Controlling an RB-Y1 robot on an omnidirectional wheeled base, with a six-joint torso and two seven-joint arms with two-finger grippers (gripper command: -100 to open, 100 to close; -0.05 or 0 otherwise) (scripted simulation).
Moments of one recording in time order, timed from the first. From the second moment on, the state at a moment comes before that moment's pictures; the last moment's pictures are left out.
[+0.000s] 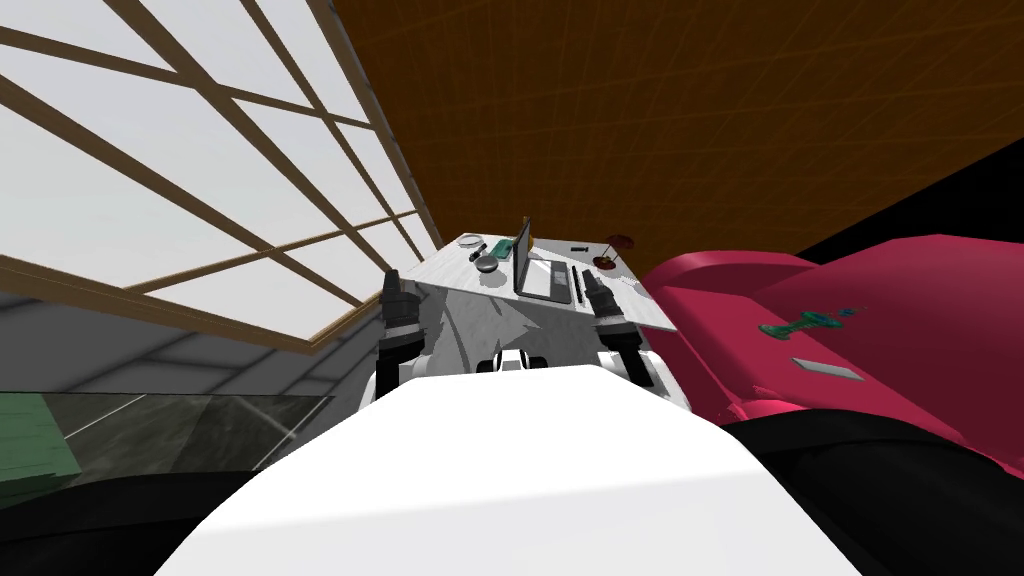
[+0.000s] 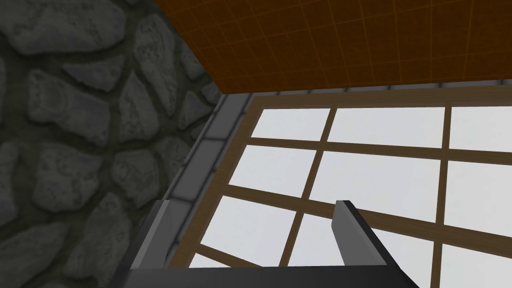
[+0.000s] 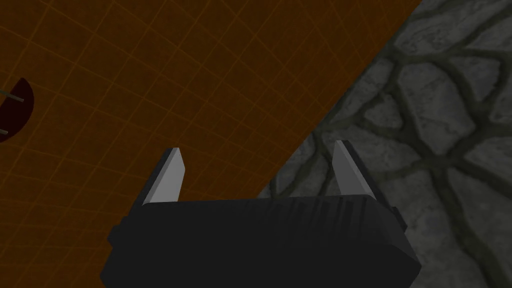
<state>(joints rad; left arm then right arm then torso) 0.50 0.04 0.06 -2.23 0.00 -0.42 -0.14 0.57 -0.23 -0.09 -2.27 0.27 -0.26 0.30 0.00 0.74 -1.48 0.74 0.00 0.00</state>
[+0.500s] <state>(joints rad) 0.50 0.04 0.06 -2.23 0.00 -0.42 -0.14 0.60 -0.29 -0.15 -2.27 0.36 -0.20 0.38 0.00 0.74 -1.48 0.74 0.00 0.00</state>
